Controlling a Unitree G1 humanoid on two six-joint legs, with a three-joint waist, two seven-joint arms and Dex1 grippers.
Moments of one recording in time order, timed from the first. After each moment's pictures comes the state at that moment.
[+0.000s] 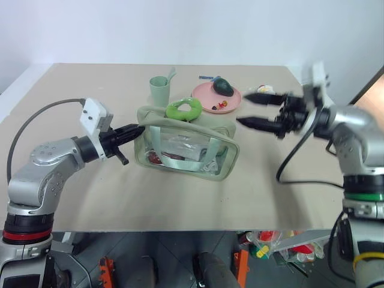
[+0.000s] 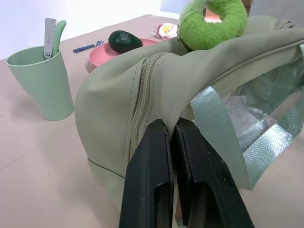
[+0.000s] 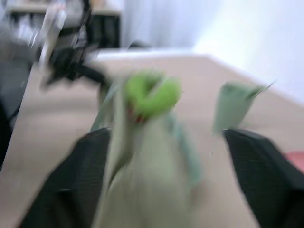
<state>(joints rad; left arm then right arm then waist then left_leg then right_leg) -0.45 0.65 0.16 -0.23 -0.57 0.63 -0.77 -0.90 -0.73 -0.10 0.15 0.59 0.57 1.16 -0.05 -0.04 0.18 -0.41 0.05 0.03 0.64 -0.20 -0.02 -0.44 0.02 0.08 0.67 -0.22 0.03</state>
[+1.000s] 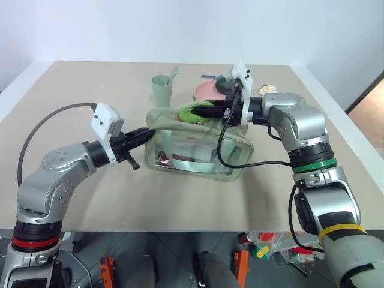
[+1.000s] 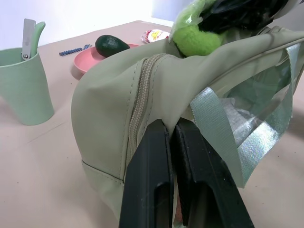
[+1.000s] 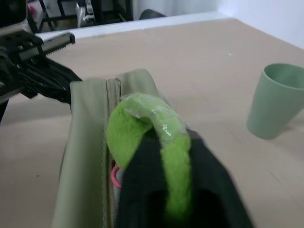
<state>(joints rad) -0.43 0.60 0.13 -0.33 -0.59 0.66 -0.70 -1.09 -0.48 0.12 0.40 0.37 0.53 1.11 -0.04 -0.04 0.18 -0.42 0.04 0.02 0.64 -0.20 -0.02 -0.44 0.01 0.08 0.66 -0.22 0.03</state>
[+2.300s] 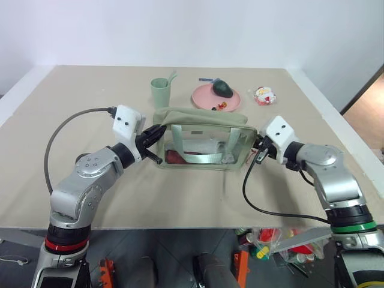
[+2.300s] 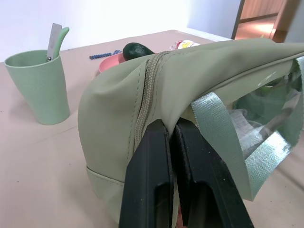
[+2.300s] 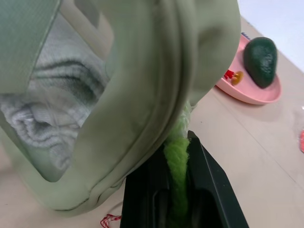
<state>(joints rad) -0.45 0.41 0.04 -0.42 -0.49 0.75 -0.36 -0.52 -0.69 0.05 0.08 0.07 0.29 0.75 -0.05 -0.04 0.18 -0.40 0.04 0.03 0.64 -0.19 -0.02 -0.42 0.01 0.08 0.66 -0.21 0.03</state>
